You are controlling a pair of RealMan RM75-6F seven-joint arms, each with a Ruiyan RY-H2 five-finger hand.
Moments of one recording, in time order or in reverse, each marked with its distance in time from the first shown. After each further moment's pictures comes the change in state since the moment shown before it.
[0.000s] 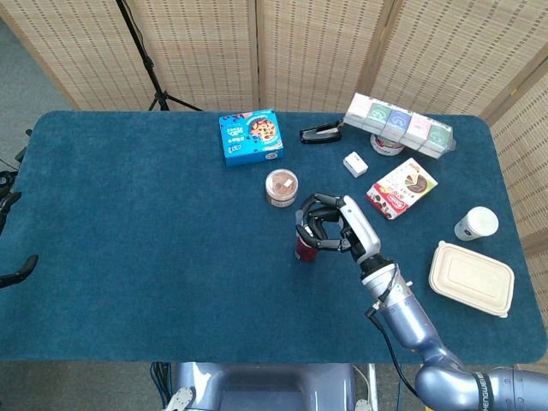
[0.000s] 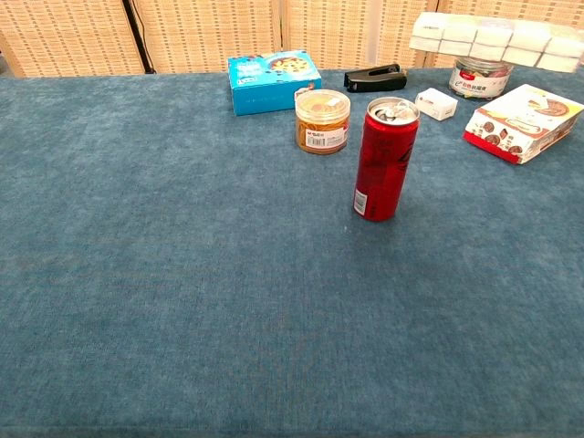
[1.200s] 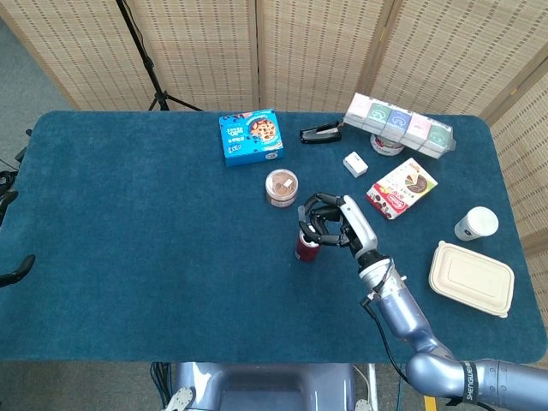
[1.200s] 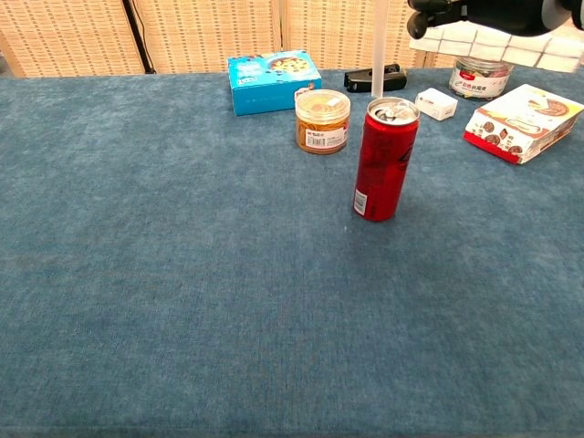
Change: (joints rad) left arm -0.001 0.021 0.001 -0.002 0.000 -0.006 -0.021; right arm -0.012 -0.077 0.007 0.119 0.023 -0.054 -0.009
